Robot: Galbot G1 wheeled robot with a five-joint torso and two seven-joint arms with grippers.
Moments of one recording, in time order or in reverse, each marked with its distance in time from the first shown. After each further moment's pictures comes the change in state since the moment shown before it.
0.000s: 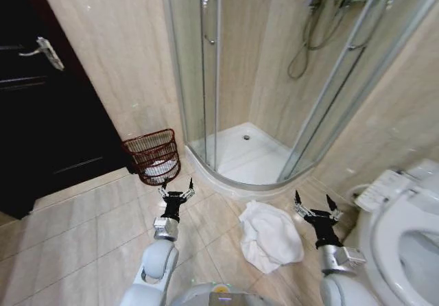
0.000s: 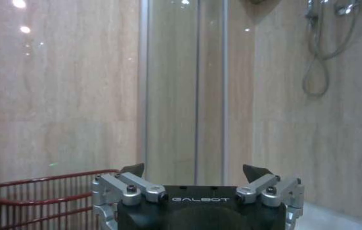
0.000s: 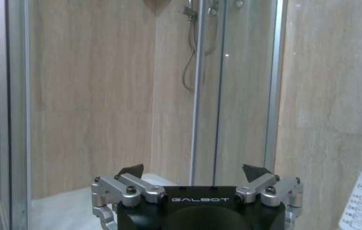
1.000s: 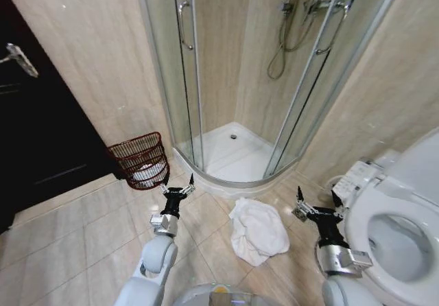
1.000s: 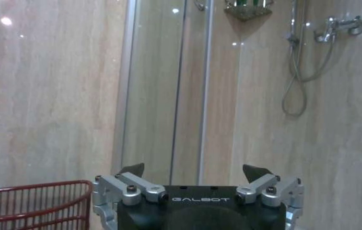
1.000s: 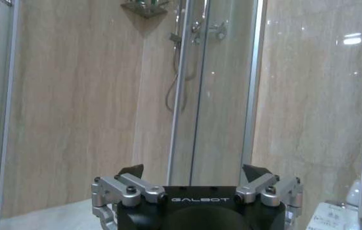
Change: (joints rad) left arm -0.034 0.061 0.007 0.010 -0.107 -0.022 -0.042; right arm -0.023 0.002 -0.007 0.068 -0.048 0.023 0.002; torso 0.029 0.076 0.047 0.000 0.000
